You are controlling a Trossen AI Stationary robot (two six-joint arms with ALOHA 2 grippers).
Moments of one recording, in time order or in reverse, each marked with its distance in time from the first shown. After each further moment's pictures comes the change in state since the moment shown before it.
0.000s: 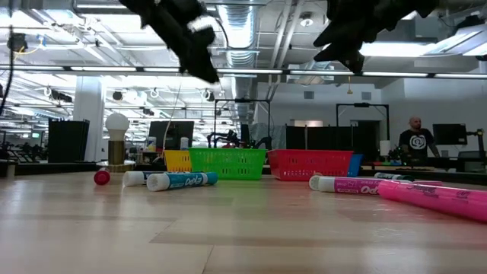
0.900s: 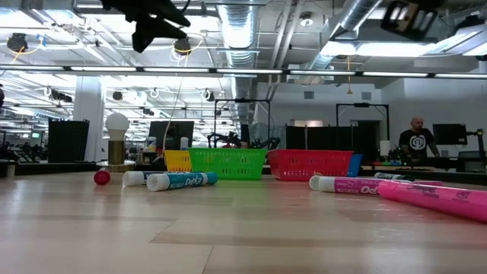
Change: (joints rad) left arm -0.480 -0.565 -0.477 0.199 -0.156 -0.624; right arm 0.550 0.017 0.000 0.014 0.005 0.370
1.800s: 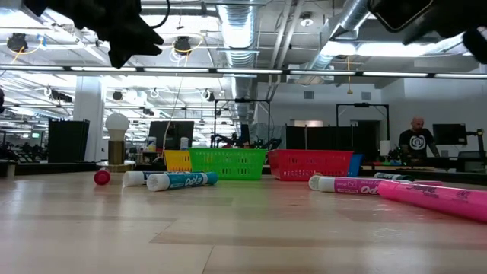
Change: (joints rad) left arm 0.017 -0.221 -0.222 0.007 0.049 0.064; right arm 0.204 0.439 0.168 0.015 0.365 1.164
